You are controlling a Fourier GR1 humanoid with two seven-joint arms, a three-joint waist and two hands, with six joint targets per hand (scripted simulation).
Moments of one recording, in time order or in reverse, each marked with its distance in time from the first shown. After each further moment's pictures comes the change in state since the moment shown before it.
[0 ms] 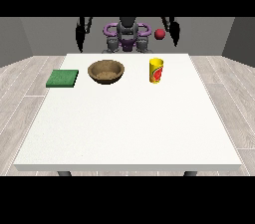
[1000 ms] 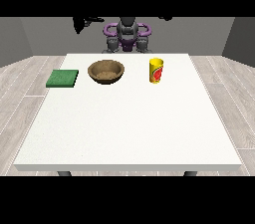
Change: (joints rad) left arm 0.079 -0.046 -0.127 -0.283 0.123 -0.020 0.015; right arm -0.026 0.036 -0.061 -0.085 -0.065 -0.011 -0.113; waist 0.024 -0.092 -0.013
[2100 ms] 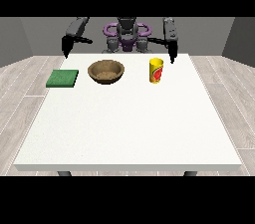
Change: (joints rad) left arm -0.386 0.087 0.230 0.608 -0.103 0.020 -0.411; right arm -0.254 -0.114 -0.115 0.322 -0.055 0.151 -0.260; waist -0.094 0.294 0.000
